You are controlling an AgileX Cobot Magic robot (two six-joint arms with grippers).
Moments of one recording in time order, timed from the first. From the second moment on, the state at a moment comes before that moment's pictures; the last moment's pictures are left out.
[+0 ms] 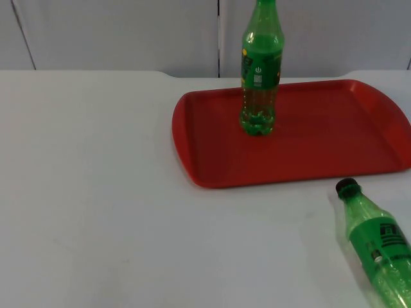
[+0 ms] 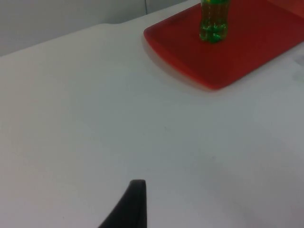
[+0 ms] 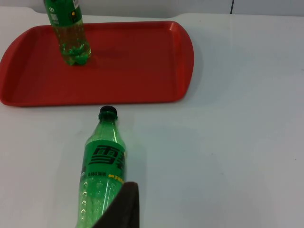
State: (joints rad) right arm 0.13 0.00 -0.52 -0.02 1.08 0.01; left arm -0.52 0.00 -0.50 0.07 1.07 -0.01
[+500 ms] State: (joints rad) right arm 0.13 0.39 -0.71 0.10 1.08 0.01; left arm -0.52 0.00 -0.50 0.07 1.07 -0.01
